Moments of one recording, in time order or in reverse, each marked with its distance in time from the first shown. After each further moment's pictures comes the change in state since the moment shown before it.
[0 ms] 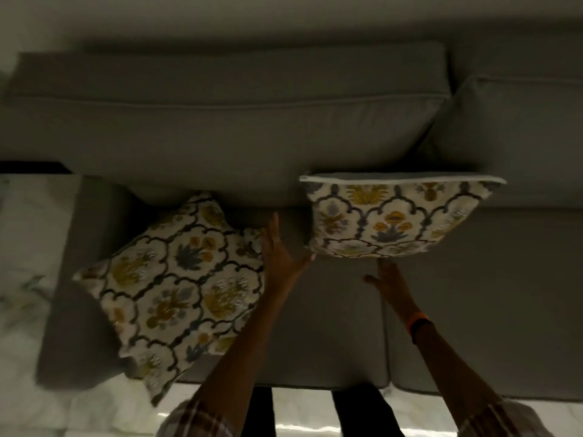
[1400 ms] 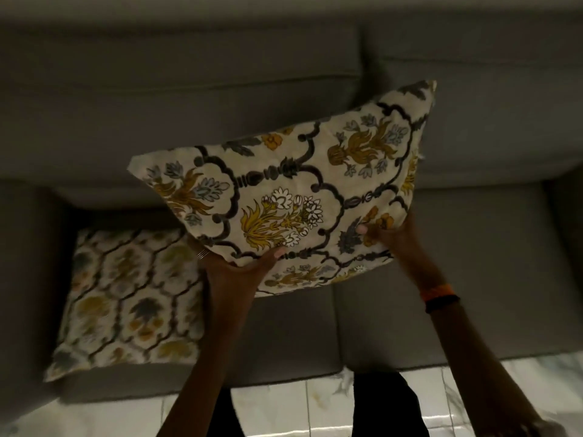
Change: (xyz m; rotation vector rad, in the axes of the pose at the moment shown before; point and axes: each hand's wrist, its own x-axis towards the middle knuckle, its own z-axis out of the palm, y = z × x) left_hand -0.099 0.105 0.008 -0.397 0.187 0.247; right_hand -0.069 -0.059 -0.145 0.431 0.093 -0.471
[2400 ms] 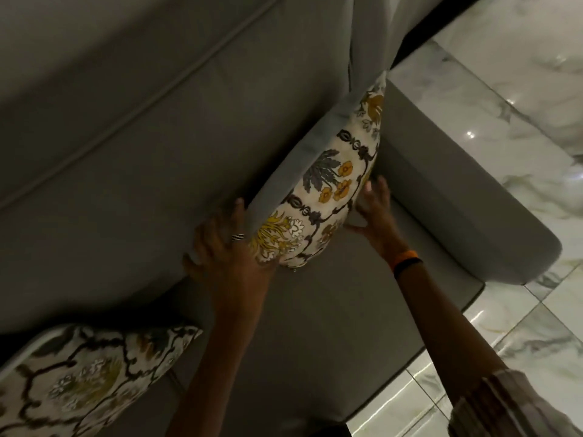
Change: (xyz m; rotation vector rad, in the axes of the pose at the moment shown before) left_hand -0.041 0.068 0.586 1.011 -0.478 0.528; right_hand 0.110 0.171 -0.526 0.593 0.539 0.289
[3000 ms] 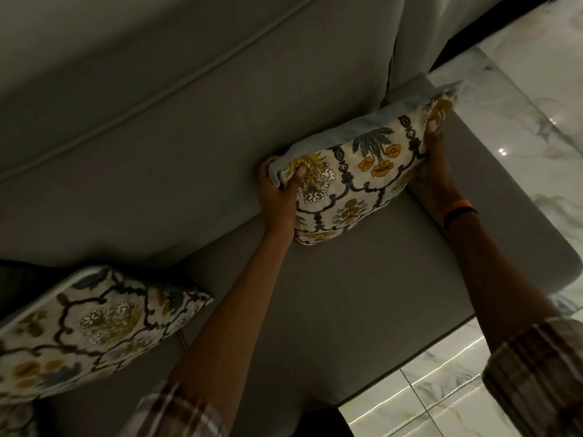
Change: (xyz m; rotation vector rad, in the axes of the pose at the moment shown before) left_hand 0.064 0.022 0.045 -1.124 0.051 -0.343; right_hand 0.041 -0.081 -0.013 -0.180 -0.014 -0.269
